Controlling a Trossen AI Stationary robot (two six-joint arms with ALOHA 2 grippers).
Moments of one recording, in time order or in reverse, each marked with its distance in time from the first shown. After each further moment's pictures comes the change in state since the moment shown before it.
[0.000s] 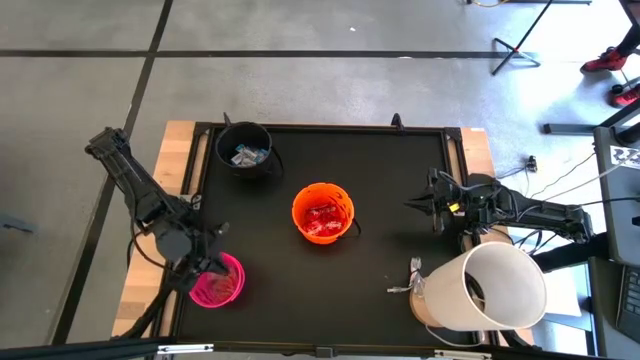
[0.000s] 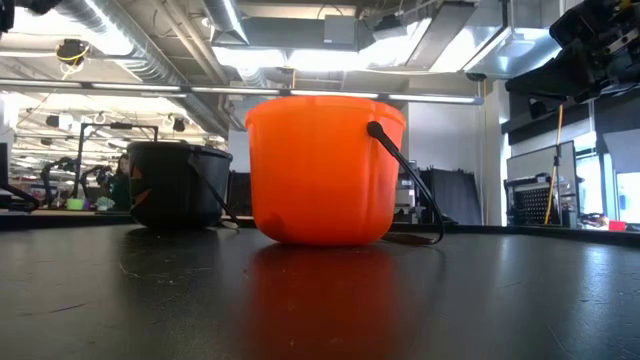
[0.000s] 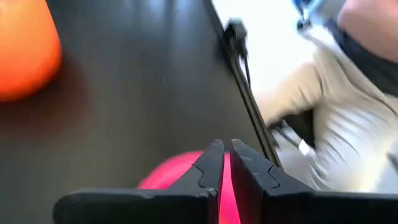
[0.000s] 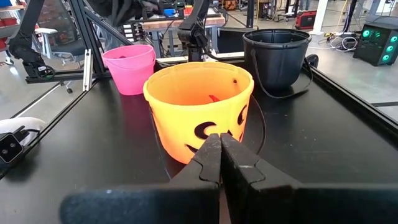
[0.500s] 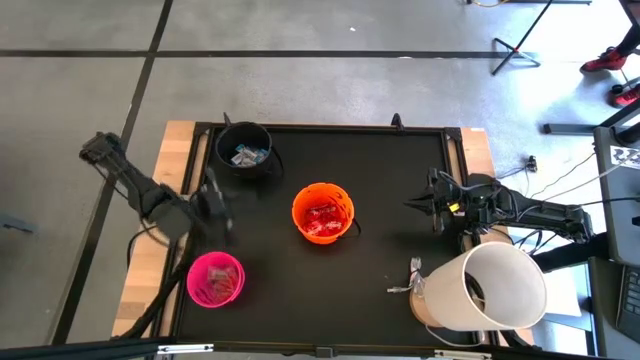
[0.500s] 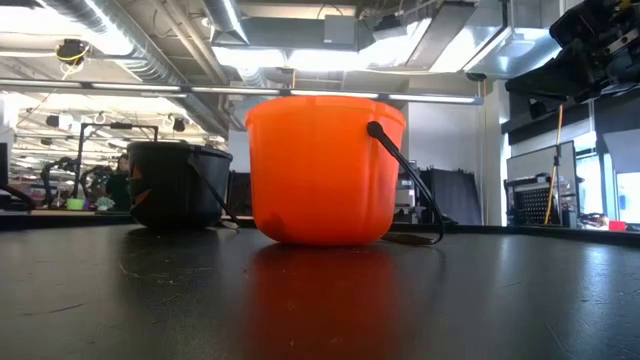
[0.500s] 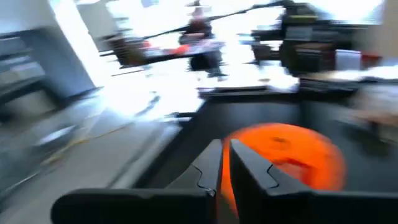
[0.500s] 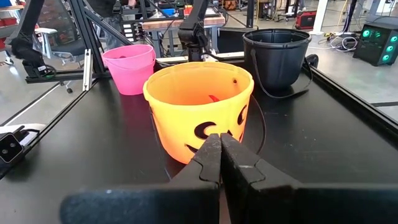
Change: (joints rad) left arm 0.125 -0.013 0.000 0.326 -0.957 0.491; right arm 0.000 0.000 0.000 0.000 0.000 0.000
